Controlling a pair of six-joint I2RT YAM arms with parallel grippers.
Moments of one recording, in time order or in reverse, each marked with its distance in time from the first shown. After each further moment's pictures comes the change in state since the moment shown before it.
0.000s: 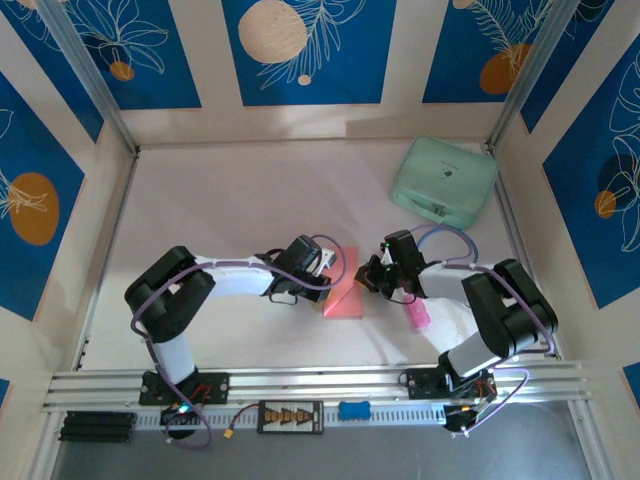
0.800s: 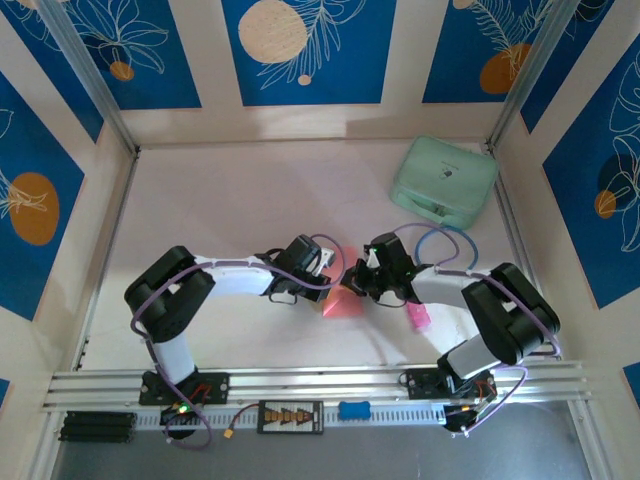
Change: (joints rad) left arm 0.004 0.000 0.000 -0.001 0.000 0.000; right arm 0.130 -0.034 0.007 0.053 -0.027 0.033
